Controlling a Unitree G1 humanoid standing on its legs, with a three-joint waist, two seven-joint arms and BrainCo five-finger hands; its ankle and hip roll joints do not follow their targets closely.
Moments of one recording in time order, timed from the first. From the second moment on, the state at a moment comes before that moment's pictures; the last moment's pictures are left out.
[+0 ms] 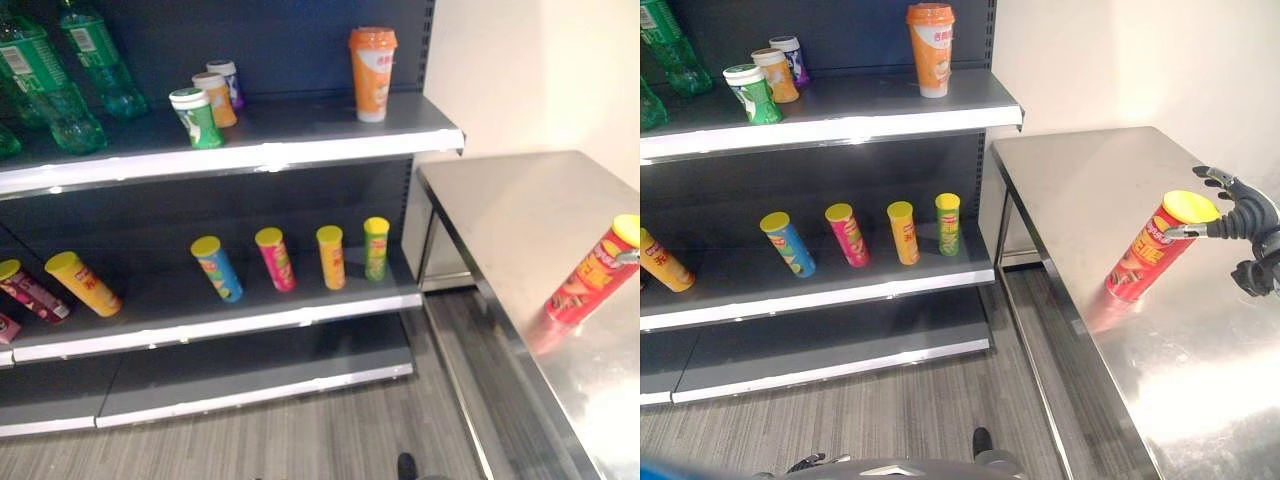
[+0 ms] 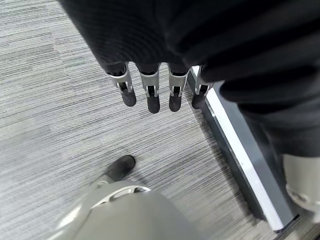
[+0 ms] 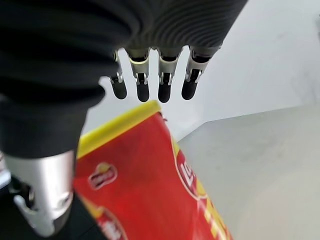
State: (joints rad) left arm 0.12 0.27 -0.19 1.15 0.02 -0.05 -0.03; right arm -0.11 -1.28 -0.05 0.34 0.25 -0.09 0.11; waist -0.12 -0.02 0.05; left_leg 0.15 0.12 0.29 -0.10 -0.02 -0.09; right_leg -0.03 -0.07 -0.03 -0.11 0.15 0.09
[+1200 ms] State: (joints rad) left arm 0.12 0.29 -0.07 1.13 0.02 -0.05 0.00; right arm 0.08 -1.11 -0.36 0.11 0.19 -0.11 -0.04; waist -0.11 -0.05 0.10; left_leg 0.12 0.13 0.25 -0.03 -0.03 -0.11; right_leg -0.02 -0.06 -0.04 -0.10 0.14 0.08
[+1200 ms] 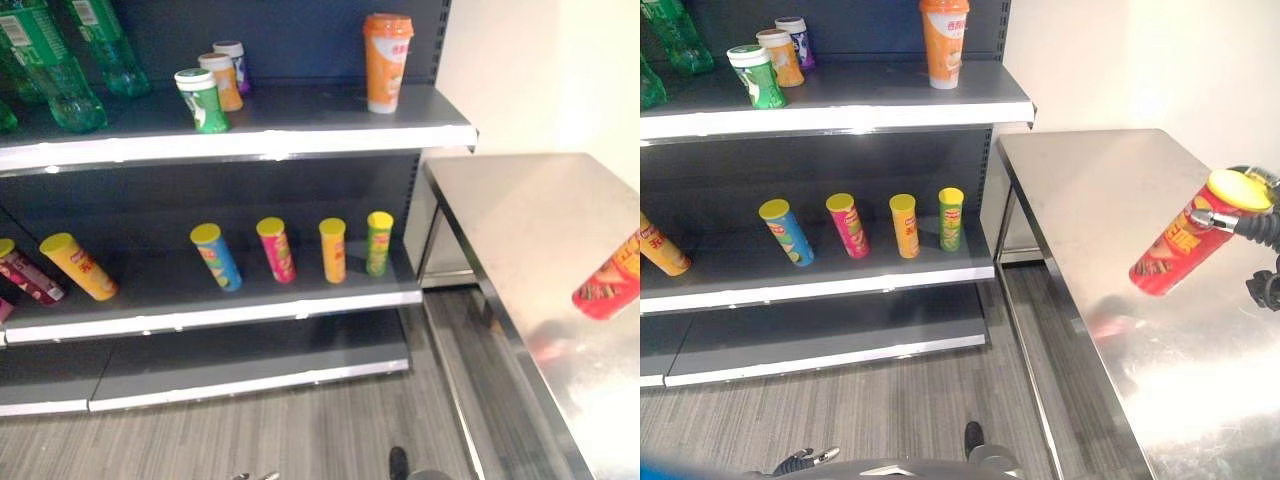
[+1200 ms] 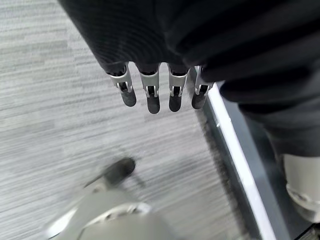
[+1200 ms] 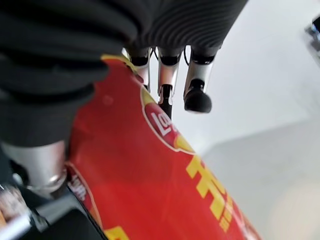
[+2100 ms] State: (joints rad) left arm 0.01 0.39 -0.05 1.18 -0.06 -0.08 0.04; right arm -0.10 -0.94 -0.20 -0.16 0.12 -0.21 -0.08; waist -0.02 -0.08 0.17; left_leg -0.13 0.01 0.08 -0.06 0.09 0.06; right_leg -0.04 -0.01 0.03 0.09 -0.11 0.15
